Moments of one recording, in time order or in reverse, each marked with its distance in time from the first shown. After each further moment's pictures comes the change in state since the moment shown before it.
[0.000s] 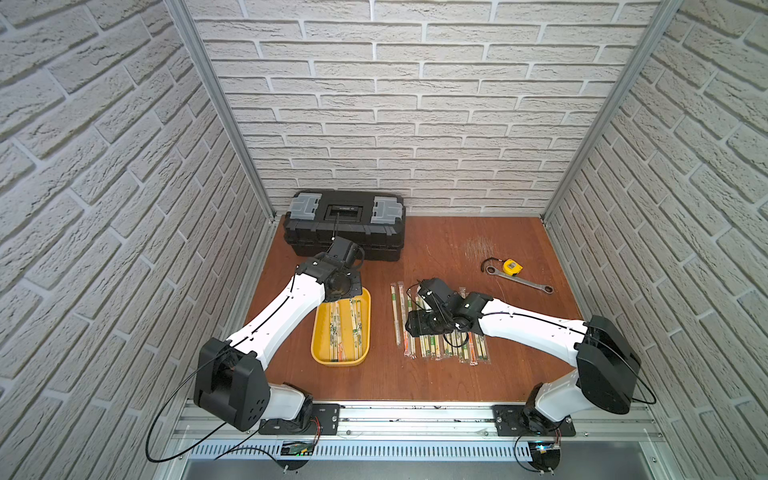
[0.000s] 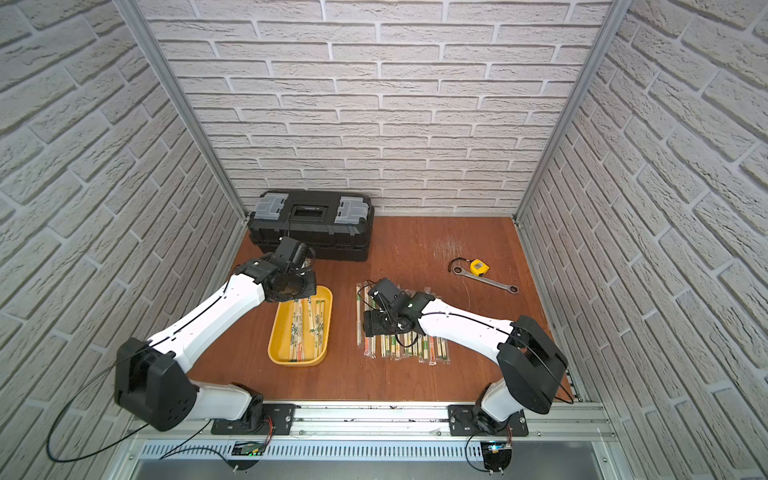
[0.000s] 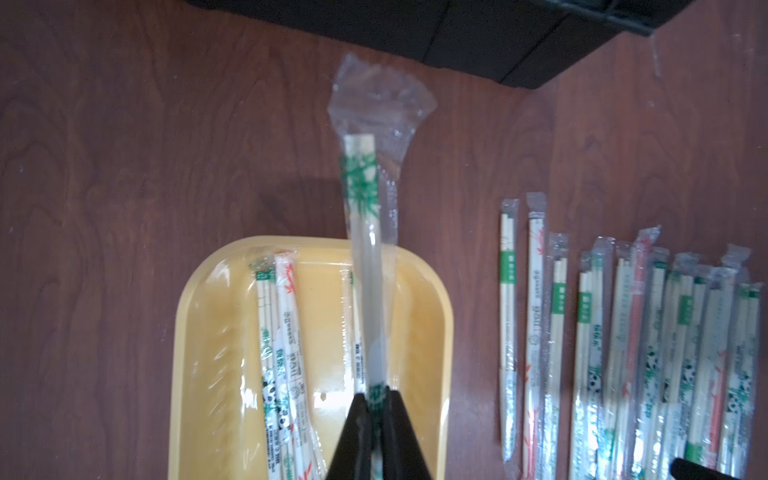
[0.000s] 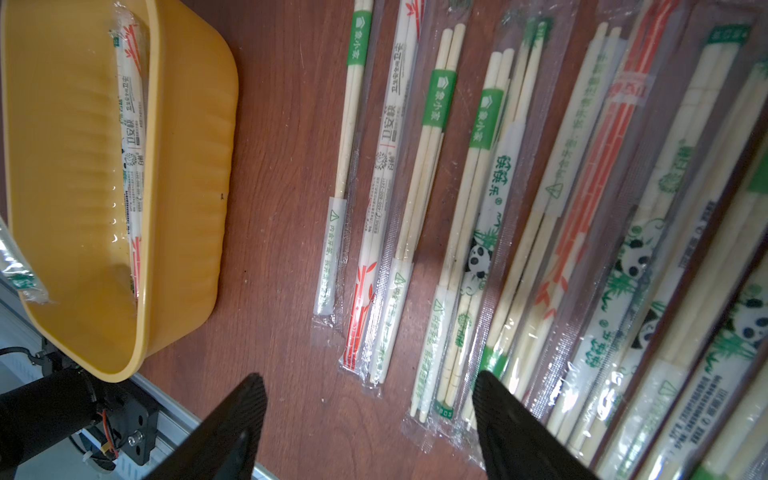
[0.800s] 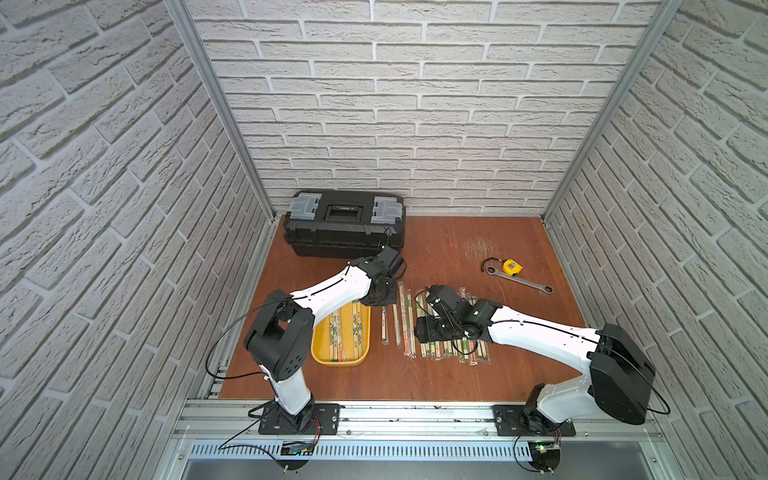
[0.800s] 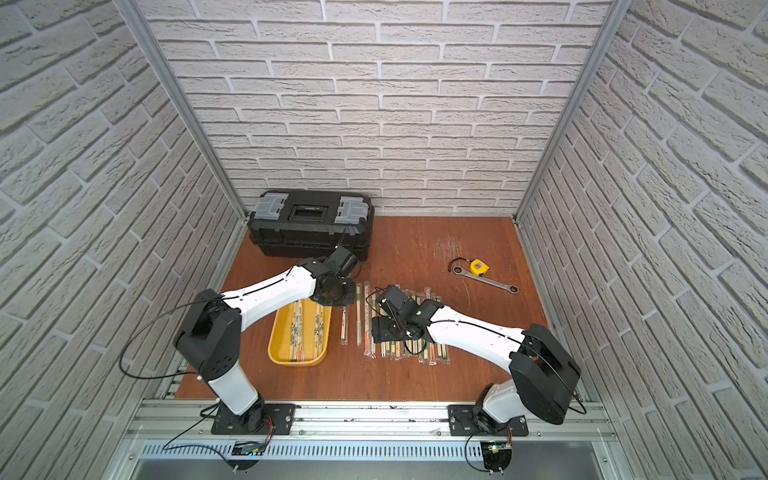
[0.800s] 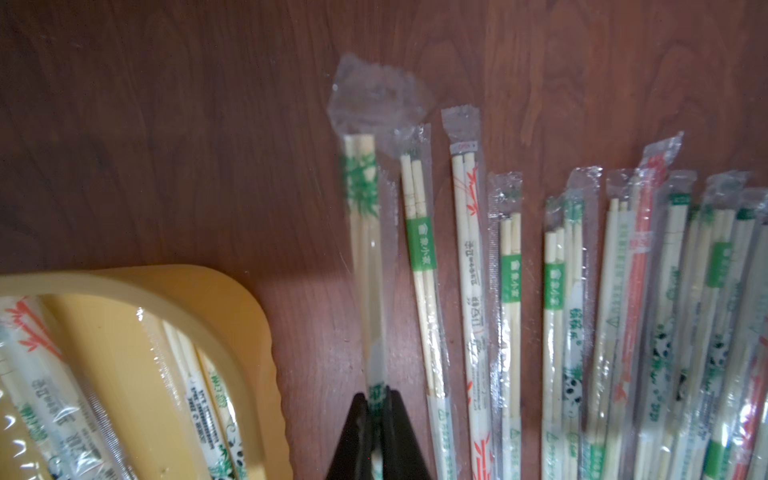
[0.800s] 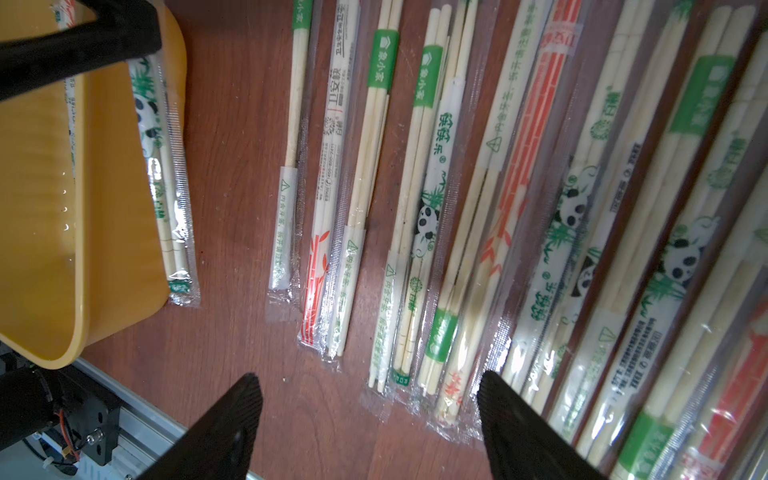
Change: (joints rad) left arm -0.195 0.346 0.079 0.103 0.029 -0.098; right arm 0.000 -0.084 -0.102 -0.010 0.044 0.010
